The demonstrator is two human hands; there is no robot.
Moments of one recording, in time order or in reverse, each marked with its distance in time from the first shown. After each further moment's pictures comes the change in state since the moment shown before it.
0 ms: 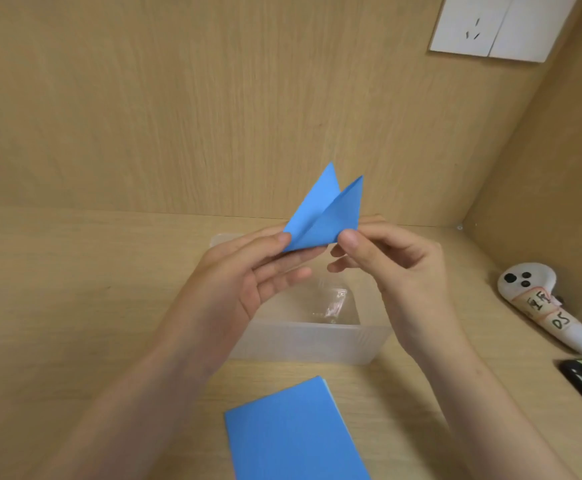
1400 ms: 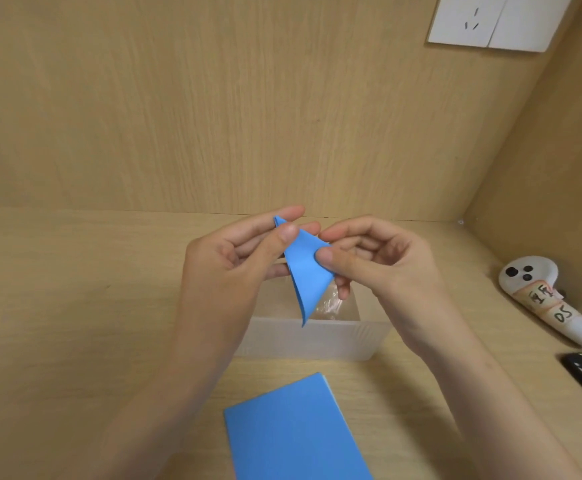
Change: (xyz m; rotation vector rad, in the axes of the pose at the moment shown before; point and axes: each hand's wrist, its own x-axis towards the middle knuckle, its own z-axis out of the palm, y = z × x) left_hand -0.005 -0.007 0.010 0.315 0.167 0.339; right_hand 0.000 -0.010 0.005 0.003 -0.119 0.193
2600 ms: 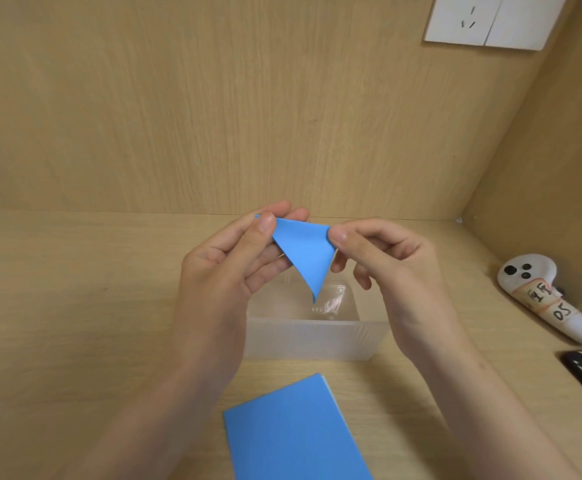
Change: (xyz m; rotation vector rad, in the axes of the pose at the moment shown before) left_hand -0.004 0.001 0.002 -0.241 0.051 -0.119; right_hand -0.004 -0.001 0.004 -0.050 0.207 -0.005
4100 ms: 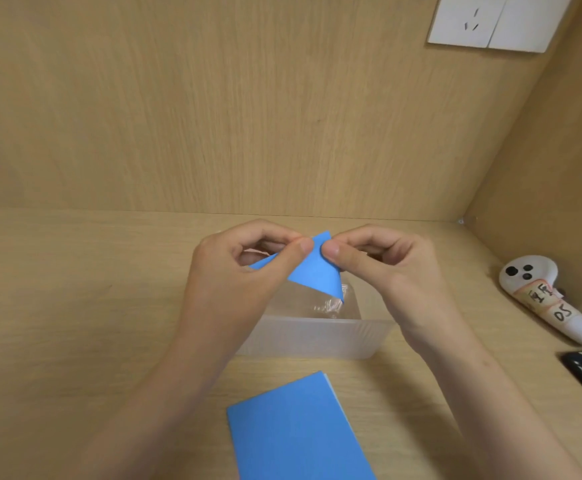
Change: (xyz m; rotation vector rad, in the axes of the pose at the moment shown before) left_hand 0.007 -0.002 -0.005 0.610 0.014 0.251; right_hand 0.003 0.006 -0.006 -0.130 -0.074 -0.030
